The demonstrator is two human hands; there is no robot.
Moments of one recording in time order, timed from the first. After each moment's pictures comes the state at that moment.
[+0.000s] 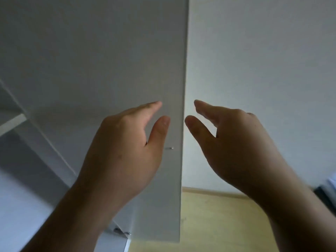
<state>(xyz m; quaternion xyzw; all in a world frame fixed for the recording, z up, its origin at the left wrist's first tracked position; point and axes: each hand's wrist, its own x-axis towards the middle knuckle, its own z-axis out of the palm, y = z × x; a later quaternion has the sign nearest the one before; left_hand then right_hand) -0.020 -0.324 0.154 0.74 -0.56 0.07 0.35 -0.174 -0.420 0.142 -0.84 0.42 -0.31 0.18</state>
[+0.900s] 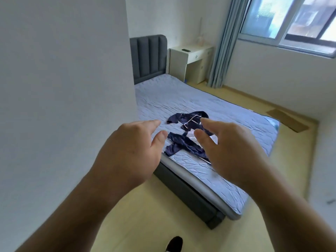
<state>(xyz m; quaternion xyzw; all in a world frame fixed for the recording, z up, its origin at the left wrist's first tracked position) -0.663 -0.604 0.069 0.42 -0.86 -0.15 0.26 -0.842 -0.512 0.081 -0.52 0.80 -0.27 0.07</state>
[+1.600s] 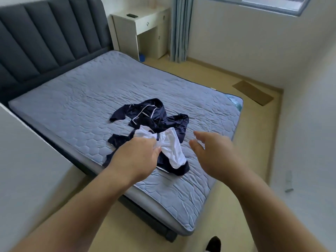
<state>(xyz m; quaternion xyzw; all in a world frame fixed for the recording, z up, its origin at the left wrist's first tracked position) -1.160 -0.723 -0.073 0.36 -0.92 -0.18 0.01 -1.312 -0.582 -0.033 -0.41 0.87 -0.21 0.18</state>
